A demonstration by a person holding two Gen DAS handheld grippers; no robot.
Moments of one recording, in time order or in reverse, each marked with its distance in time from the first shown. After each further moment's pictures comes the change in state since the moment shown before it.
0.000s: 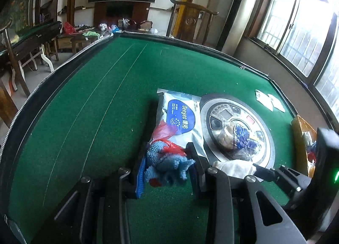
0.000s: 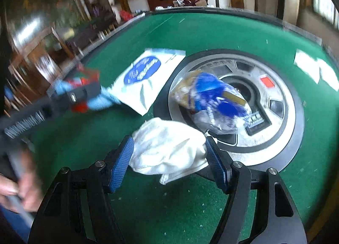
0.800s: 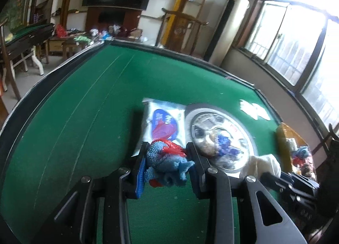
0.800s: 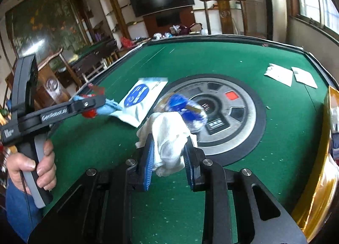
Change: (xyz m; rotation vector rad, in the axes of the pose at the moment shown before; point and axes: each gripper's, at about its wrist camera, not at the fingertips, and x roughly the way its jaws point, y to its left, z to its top) left arm -0.014 -0.003 -0.001 -0.004 -0.069 -0.115; right arm -0.071 -0.041 -0.028 0.053 -0.202 0.027
